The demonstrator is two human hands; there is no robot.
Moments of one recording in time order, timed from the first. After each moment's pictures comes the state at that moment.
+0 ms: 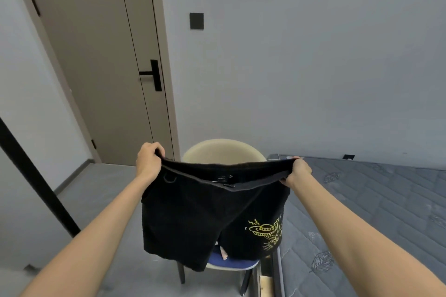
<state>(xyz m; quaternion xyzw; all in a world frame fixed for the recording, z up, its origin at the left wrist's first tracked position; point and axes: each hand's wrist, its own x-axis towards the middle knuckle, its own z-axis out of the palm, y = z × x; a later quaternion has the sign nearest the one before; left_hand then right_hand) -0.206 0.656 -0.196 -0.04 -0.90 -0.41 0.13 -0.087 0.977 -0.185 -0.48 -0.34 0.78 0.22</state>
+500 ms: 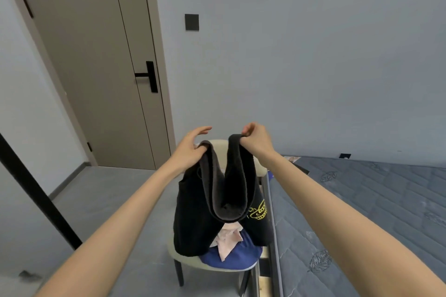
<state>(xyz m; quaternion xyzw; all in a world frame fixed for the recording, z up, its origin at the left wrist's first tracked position) -0.172 0.733 -0.152 -0.28 -0.81 -0.52 -0.02 -0.122 0.917 -0.133 -0.17 -0.82 0.51 0.19</state>
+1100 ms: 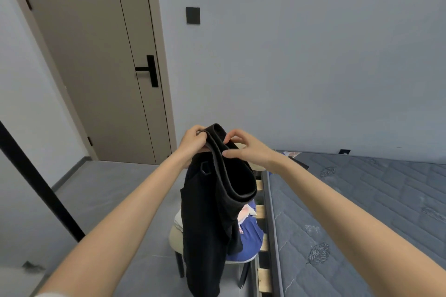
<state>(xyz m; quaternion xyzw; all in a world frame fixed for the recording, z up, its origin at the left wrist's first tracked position) -0.175 0.750 -0.149 -0.08 -0.76 -0.64 -0.11 -0.089 0.908 -0.138 0.01 -0.86 0.51 -0.03</state>
